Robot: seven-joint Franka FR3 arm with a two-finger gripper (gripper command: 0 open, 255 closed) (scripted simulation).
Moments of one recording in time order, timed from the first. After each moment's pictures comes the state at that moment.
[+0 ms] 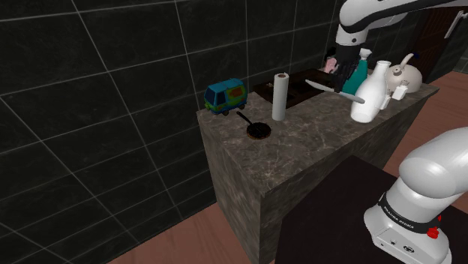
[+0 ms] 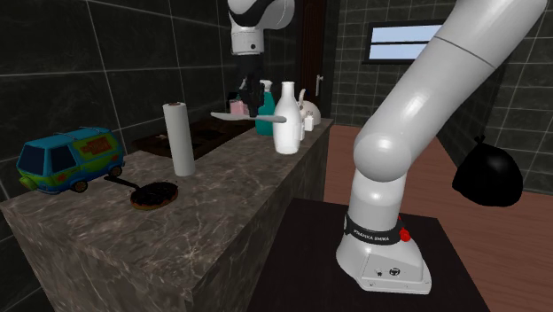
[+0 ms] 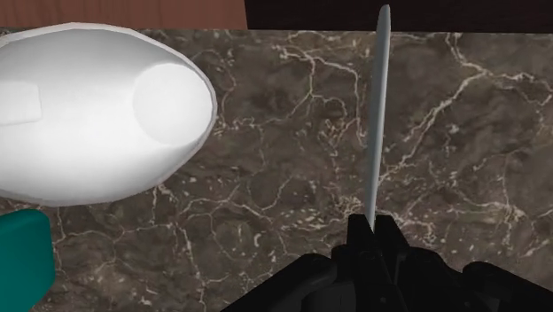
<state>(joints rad) -0.22 -0.49 -0.17 -2.36 -0.09 1.83 -0.20</state>
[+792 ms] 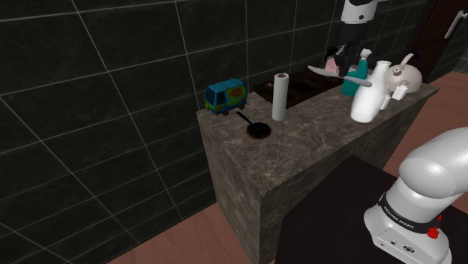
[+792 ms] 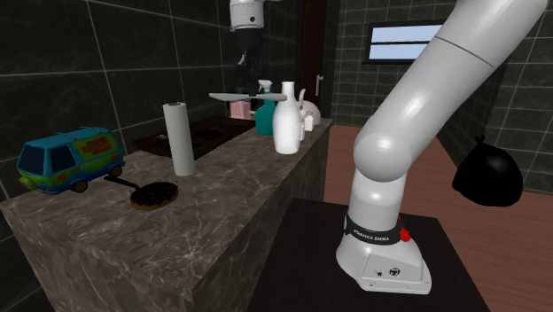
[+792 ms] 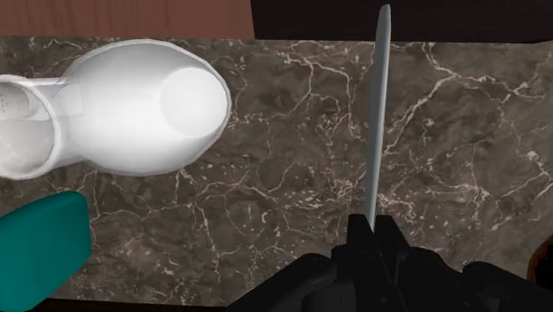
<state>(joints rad) -0.21 -0.50 -0.16 -2.21 -0.09 1.66 -0.21</state>
